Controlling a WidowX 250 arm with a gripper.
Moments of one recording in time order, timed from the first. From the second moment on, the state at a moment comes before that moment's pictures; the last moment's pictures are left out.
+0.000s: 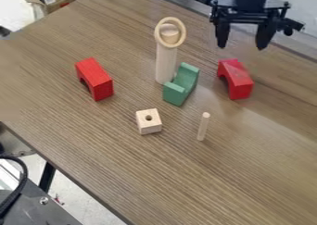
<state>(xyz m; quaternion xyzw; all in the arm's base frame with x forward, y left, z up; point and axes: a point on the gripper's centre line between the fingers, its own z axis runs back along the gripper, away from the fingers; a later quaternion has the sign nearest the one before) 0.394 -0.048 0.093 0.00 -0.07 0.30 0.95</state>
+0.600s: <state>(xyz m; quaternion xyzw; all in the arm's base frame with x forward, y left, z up) 0.394 -0.051 0.070 -0.01 -0.06 0.34 0.94</state>
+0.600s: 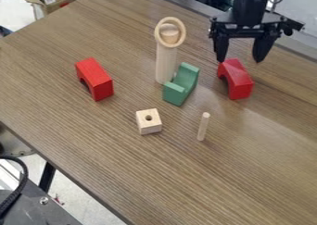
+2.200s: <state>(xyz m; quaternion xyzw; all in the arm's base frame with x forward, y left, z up) 0.424 -0.046 0.160 -0.05 -0.21 0.36 0.91</state>
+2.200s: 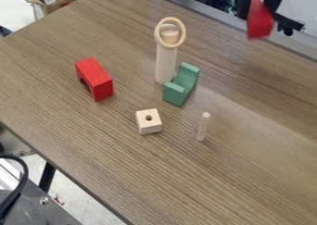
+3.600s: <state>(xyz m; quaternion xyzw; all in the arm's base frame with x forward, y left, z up) 0.321 0.056 0.214 0.09 -0.07 0.57 0.81</state>
